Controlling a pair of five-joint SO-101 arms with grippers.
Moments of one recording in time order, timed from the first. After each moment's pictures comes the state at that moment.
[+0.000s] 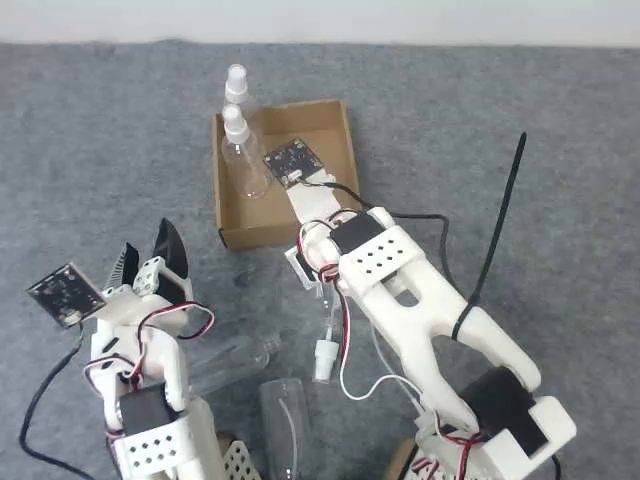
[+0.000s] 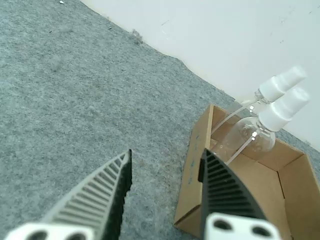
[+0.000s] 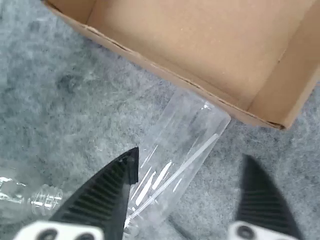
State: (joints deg) left arm -22.8 -103.5 97.0 41.4 27.3; right arm -38.6 -5.1 24.3 56.4 -1.1
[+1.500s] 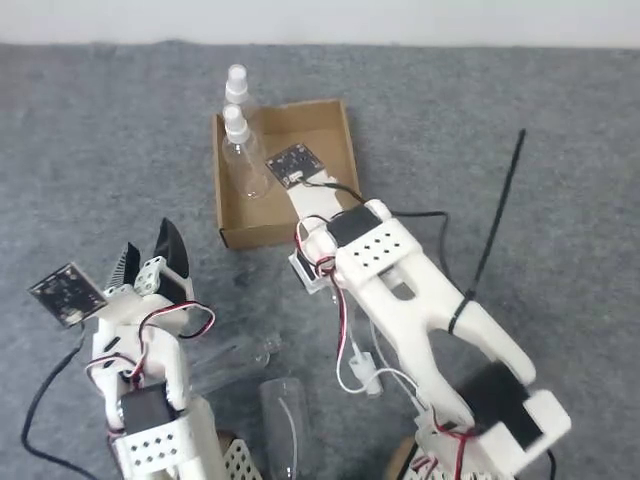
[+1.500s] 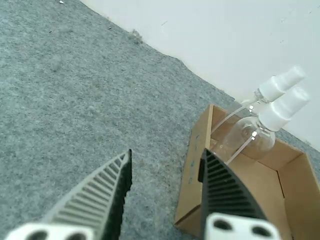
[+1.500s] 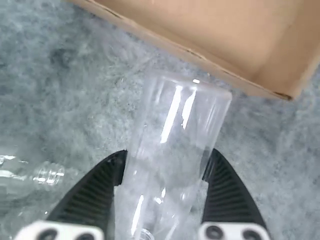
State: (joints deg) left arm -22.8 -103.5 97.0 41.4 27.3; right arm -38.6 -4.7 20.3 65.8 -1.8
